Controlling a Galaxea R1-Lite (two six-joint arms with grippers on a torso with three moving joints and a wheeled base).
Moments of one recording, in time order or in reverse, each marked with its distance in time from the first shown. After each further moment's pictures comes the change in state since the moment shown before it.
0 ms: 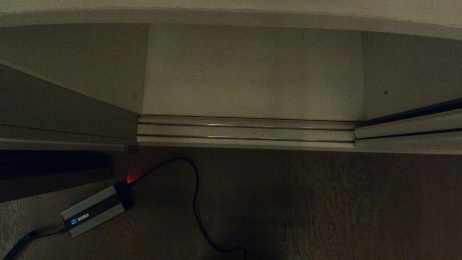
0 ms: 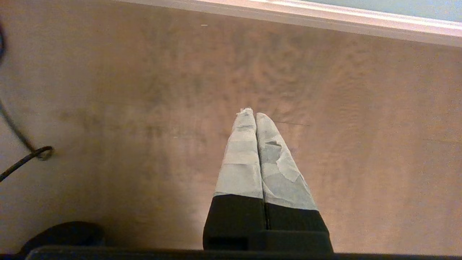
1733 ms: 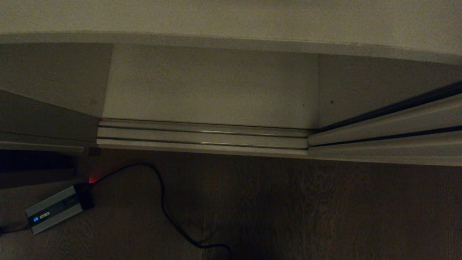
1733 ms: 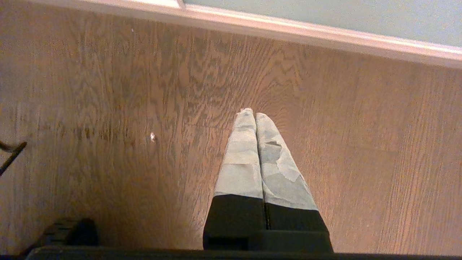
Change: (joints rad) left arm 0.000 -0.001 0.000 -0.004 0.017 -0.069; right arm 0.000 0.001 0.000 0.000 0.000 0.000
